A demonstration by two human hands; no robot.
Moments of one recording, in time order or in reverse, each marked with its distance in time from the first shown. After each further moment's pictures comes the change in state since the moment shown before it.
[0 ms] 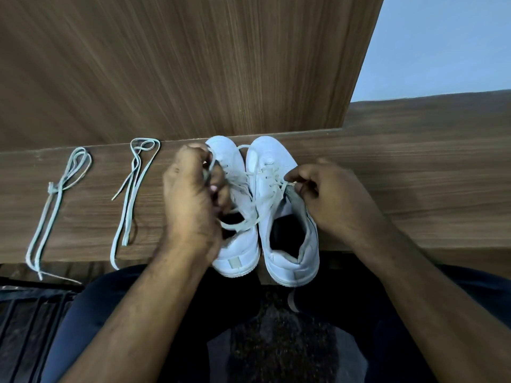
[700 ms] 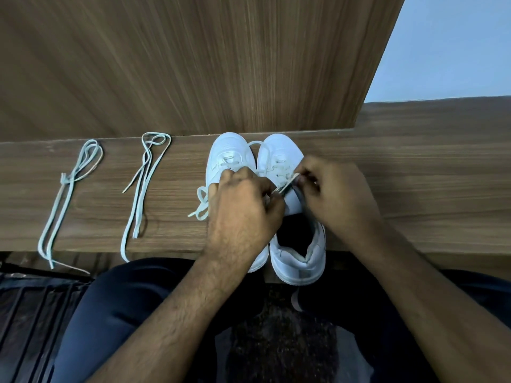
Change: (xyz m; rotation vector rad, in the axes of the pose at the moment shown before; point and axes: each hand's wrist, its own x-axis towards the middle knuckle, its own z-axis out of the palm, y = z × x) left_hand -0.003 -0.035 -0.005 1.468 -0.163 0.431; right_hand 0.008 -0.004 0.013 -0.076 0.120 -0.108
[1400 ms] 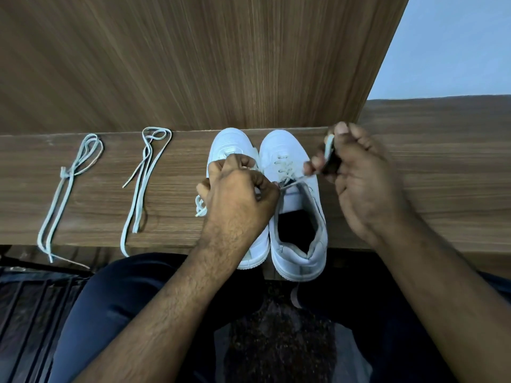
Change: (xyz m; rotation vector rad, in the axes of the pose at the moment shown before) left_hand 0.007 -0.006 0.000 -0.096 -0.008 -0.133; right_hand -0.001 -0.026 -0.022 1.200 0.085 0.281
